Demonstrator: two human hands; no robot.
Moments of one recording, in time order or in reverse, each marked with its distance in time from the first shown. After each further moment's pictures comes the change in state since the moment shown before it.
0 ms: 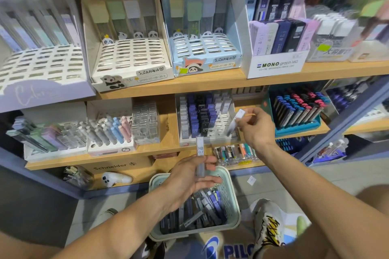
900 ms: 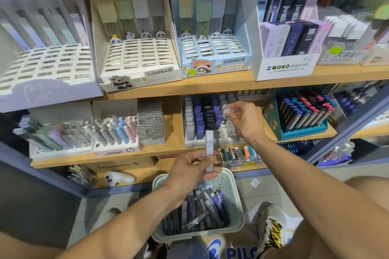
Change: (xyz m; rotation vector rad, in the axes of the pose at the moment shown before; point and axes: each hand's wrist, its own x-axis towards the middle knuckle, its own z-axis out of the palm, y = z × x) left_hand 0.009 0.003 -0.006 0.098 0.037 0.203; right_hand 0.025 -0.015 0.030 -0.347 -0.080 -0.383
